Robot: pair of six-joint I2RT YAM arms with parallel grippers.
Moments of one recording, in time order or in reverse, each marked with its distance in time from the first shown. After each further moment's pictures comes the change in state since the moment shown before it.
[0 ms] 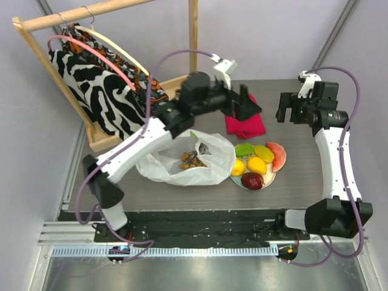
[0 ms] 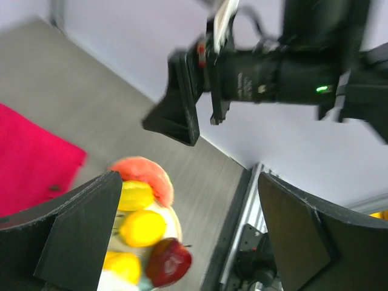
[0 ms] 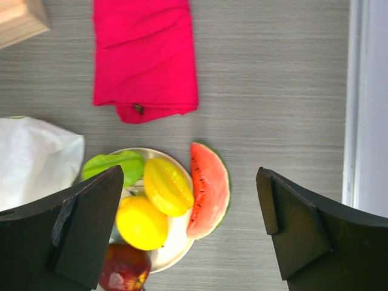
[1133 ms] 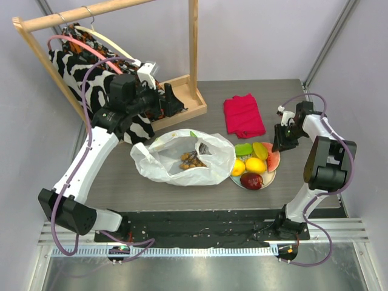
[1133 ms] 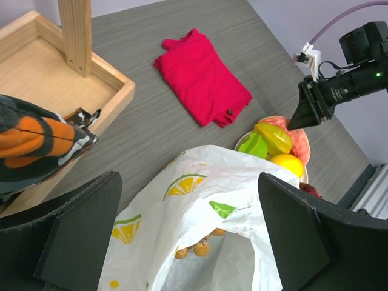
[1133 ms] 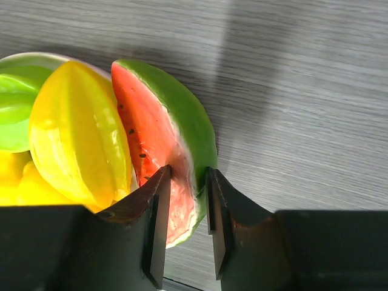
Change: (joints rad) left arm 0.555 -0.451 -0.437 -0.219 0.120 0.228; right arm -0.087 0.480 -0.158 -0.057 -0.149 -0.212
